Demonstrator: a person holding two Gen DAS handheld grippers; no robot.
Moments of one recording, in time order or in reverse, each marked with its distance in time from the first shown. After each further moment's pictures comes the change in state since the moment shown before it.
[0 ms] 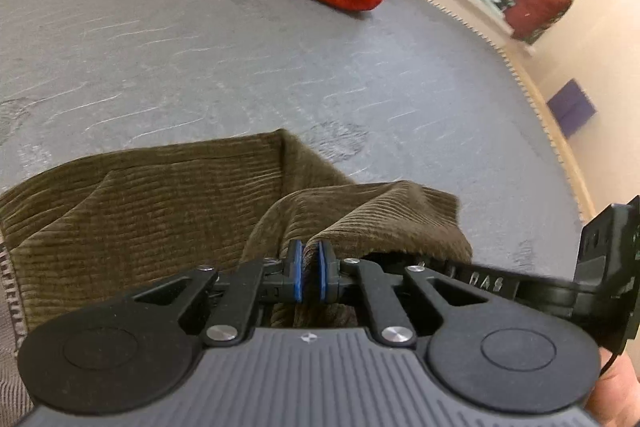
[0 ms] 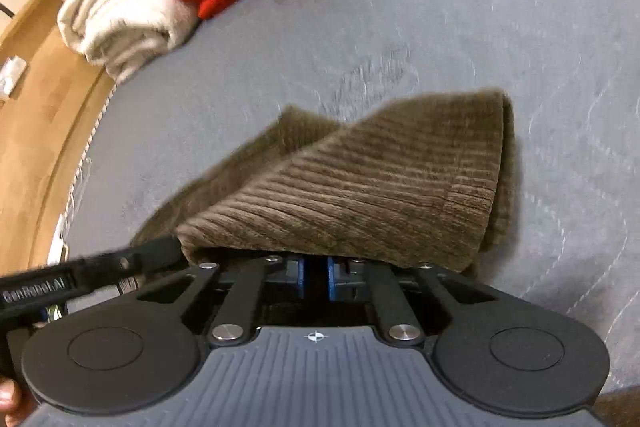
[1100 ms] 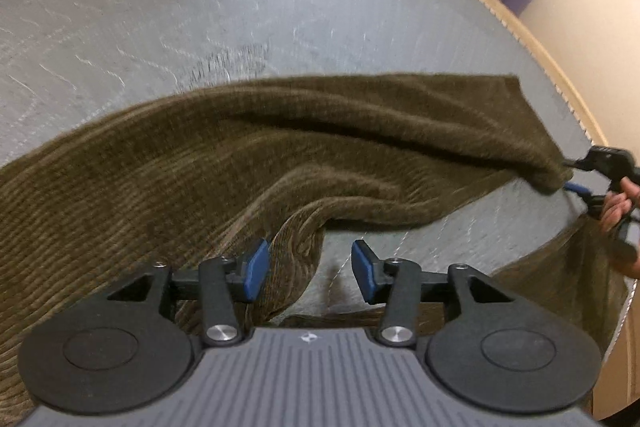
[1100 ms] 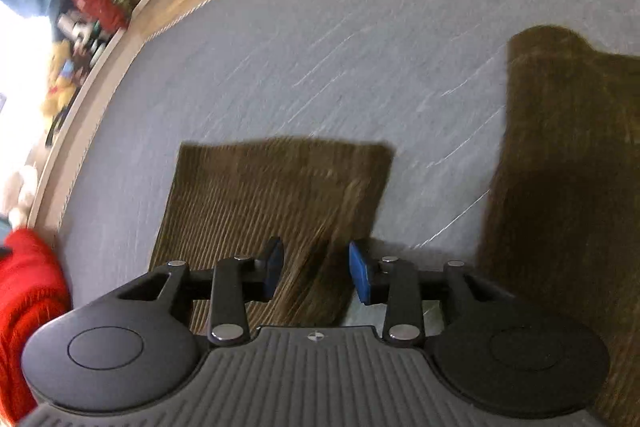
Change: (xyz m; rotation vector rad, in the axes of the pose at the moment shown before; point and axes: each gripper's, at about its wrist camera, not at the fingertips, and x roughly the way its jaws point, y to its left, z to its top) left arm 0.086 -0.067 -0.052 0.345 0.159 -0.059; right arm -0.213 -0.347 -0.054 0.981 -0.700 -0.482
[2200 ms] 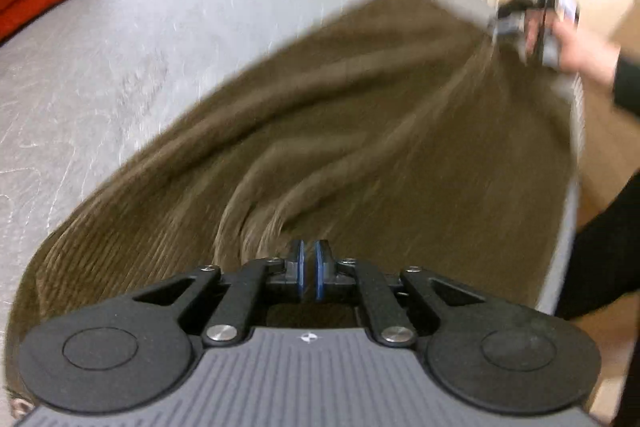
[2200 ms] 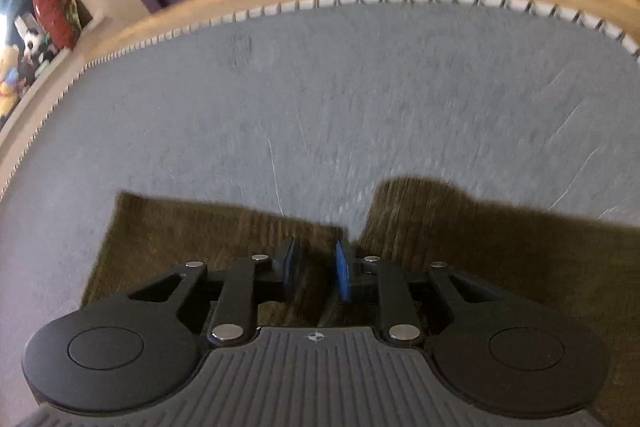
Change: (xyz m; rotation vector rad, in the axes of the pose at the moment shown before) left arm -0.075 0.019 -0.009 0.467 0.103 -0.189; right arm -0.026 -0.029 0.041 -0.139 -0.163 -0.217
